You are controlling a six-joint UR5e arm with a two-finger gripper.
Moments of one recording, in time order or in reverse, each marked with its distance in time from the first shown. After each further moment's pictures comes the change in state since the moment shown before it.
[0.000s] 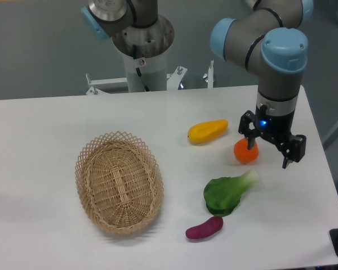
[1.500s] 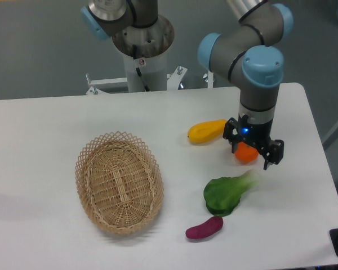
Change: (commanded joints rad) arm -0.025 -0.031 -0.226 0.250 0.009 -0.071
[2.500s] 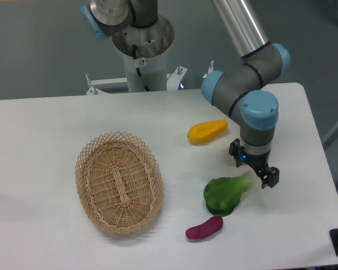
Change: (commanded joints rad) arm -0.003 -0.158 0.034 0.005 0.130 0.193
